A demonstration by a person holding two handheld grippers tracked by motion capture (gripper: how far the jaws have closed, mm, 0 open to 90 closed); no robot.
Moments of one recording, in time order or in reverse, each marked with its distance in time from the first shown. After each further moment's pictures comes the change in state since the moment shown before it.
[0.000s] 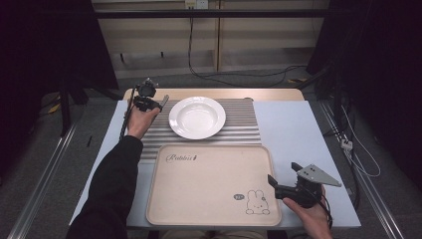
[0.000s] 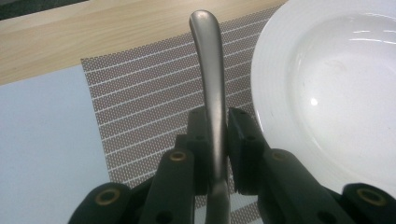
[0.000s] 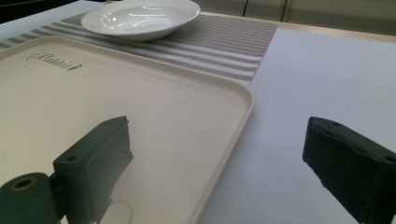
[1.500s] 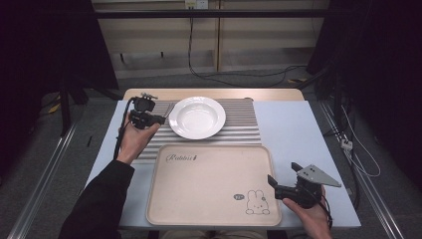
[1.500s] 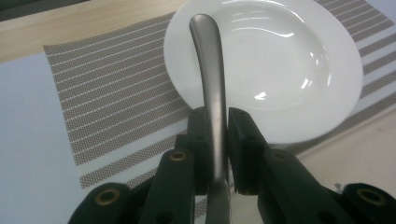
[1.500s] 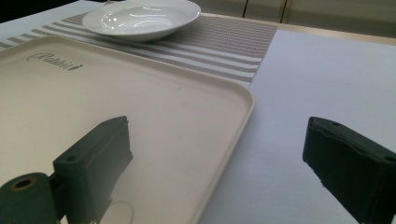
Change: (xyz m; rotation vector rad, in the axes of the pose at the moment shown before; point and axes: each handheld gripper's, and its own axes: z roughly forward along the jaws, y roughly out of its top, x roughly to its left) left arm -0.050 -0.050 -0.072 -0.099 -0.093 0.066; right arm 0.001 0.000 -0.001 -0.001 -0.002 -0.005
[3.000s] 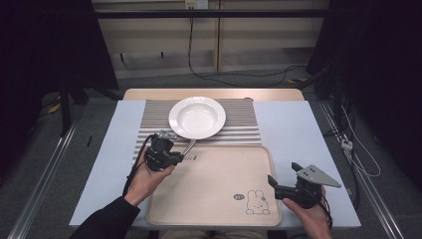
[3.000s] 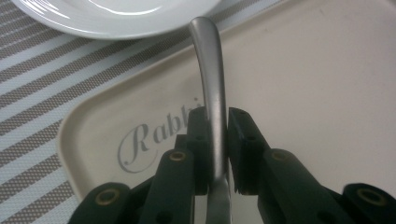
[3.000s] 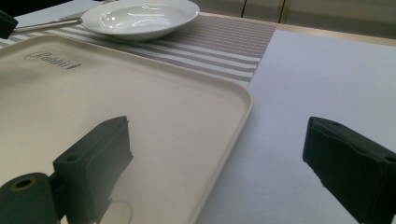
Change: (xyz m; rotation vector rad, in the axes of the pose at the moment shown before) left arm -0.086 -0.077 -0.007 0.051 -0.141 0.091; right arm 0.001 0.000 0.000 0.001 -0.008 -0.006
